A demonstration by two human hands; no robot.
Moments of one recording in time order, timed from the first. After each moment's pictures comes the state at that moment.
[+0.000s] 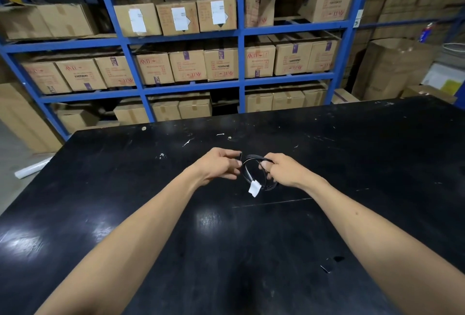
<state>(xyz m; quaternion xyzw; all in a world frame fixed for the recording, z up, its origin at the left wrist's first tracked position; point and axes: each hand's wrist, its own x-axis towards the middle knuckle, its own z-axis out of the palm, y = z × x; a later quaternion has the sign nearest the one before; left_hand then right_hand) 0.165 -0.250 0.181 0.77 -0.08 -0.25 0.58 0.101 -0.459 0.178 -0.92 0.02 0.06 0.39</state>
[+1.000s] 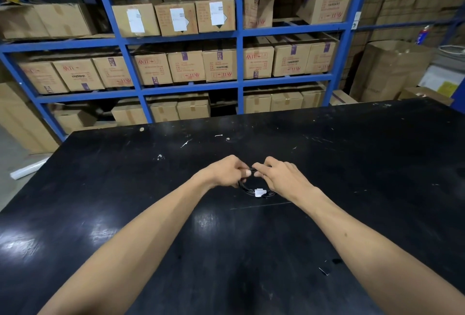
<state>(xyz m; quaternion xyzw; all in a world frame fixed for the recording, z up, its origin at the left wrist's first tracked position) 0.154 -0.272 0.183 0.87 -0.22 -0.26 0.35 0.086 -0.453 0.163 -0.98 -0.14 -0.11 0.02</state>
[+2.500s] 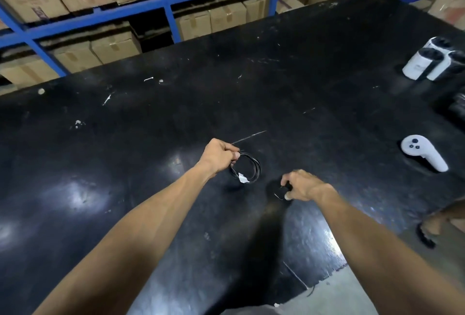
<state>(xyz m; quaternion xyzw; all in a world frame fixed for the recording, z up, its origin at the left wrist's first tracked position) 0.127 -0.396 0.039 0.83 -0.07 -0.31 0.46 -0.026 -0.595 -0.009 -0.92 0.19 0.31 0.16</state>
